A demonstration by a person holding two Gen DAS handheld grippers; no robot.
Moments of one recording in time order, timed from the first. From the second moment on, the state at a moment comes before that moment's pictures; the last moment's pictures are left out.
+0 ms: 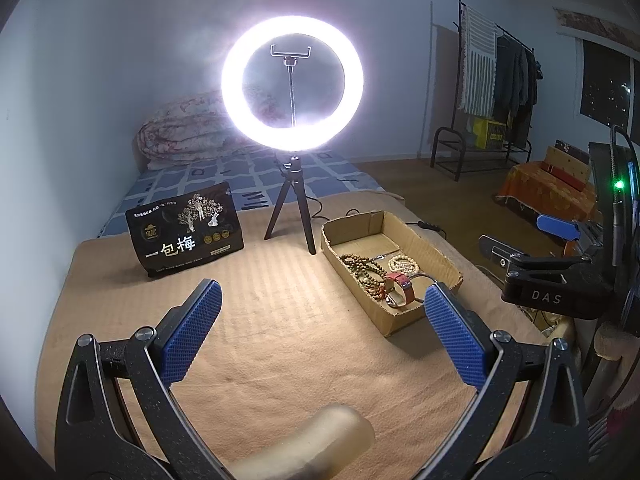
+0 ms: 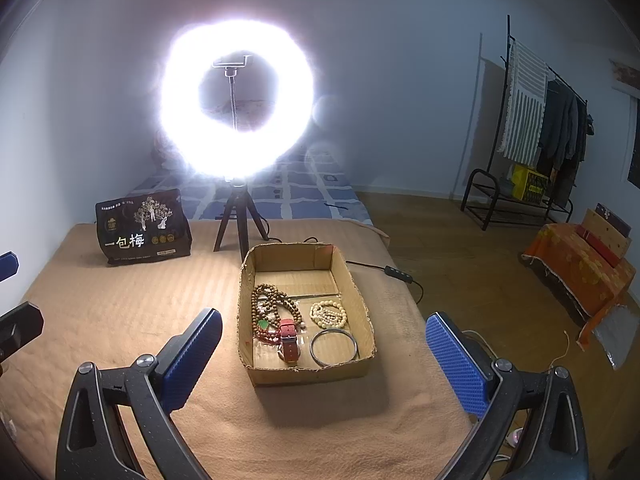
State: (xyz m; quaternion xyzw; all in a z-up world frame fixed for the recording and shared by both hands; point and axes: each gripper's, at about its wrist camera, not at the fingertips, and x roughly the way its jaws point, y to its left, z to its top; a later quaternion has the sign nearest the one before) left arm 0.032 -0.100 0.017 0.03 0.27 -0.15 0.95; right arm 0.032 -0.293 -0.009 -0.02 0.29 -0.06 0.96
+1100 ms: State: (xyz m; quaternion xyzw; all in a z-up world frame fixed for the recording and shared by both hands) left arm 0.027 -0.093 0.017 0.03 0.27 -0.15 0.95; right arm 0.031 -0.290 -0.013 -0.03 0.29 -0.06 0.95
